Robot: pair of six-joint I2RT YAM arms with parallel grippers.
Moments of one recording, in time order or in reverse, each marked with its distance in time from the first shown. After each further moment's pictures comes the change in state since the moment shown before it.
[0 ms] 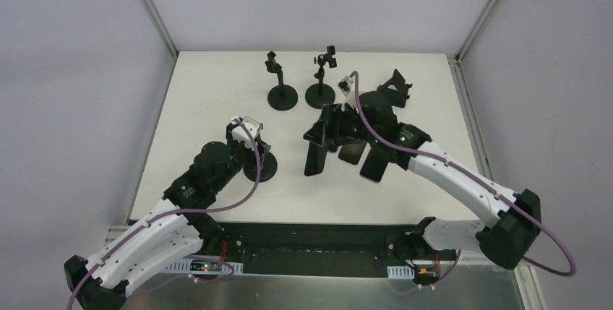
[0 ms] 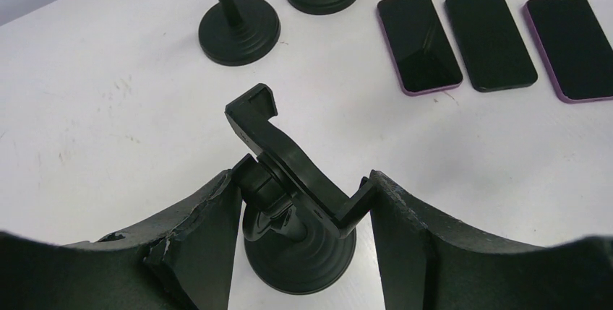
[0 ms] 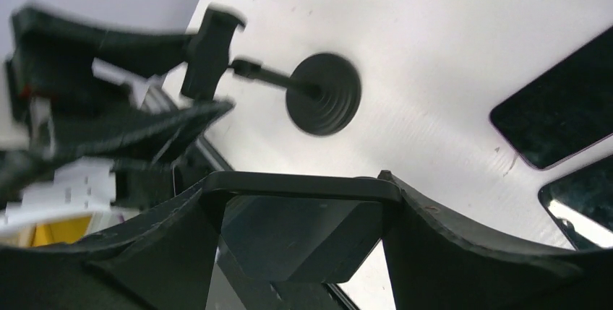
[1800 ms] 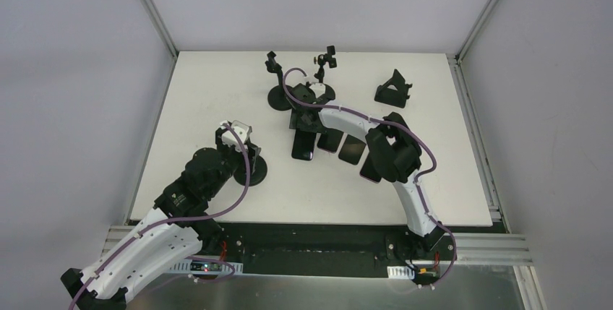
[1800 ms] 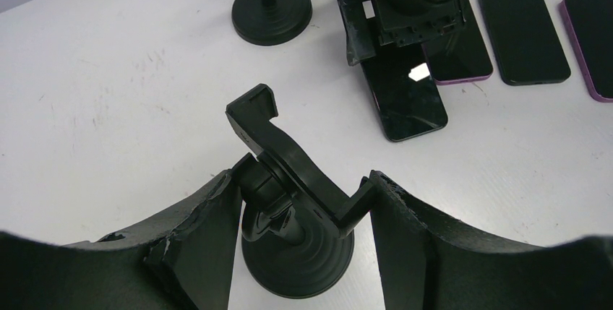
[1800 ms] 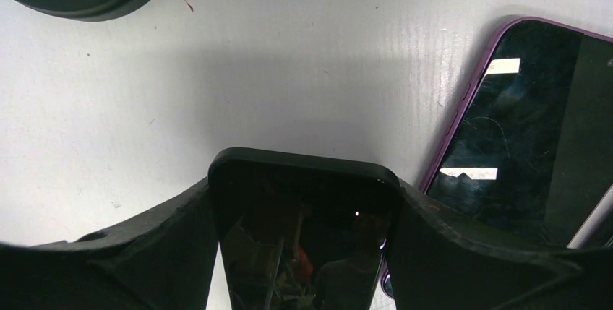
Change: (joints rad) left arm 0.006 -0.126 -0.006 -0.135 -0.071 -0.013; right arm 0.021 1.059 0.752 -0.351 0.615 0.233
